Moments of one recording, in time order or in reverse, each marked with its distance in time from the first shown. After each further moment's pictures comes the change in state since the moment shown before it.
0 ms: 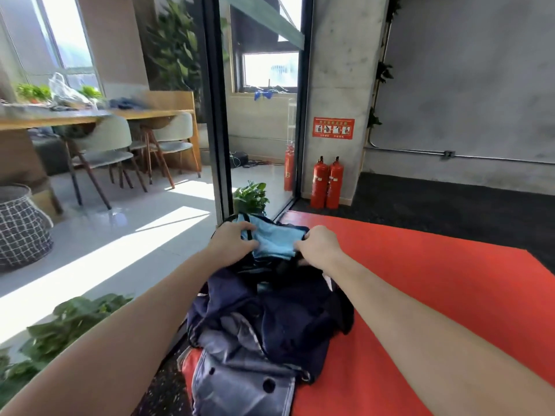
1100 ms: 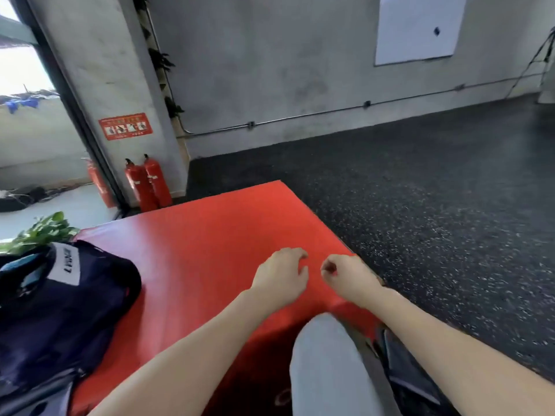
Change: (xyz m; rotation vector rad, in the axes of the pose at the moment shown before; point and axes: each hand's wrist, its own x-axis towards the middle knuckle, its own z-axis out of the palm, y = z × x) left_hand -0.270 0.400 0.266 0.019 -0.431 0.736; right_hand -0.347 0.364 -0.259 -0.226 0.340 0.378
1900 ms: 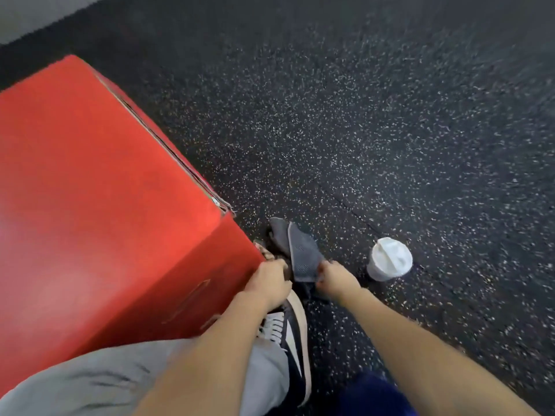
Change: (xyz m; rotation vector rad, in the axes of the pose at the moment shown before) left_hand 0.048 0.096 0.370 0.006 -0.807 -0.118; right_hand -0.071 0.392 0.161 0.076 -0.427 0.605
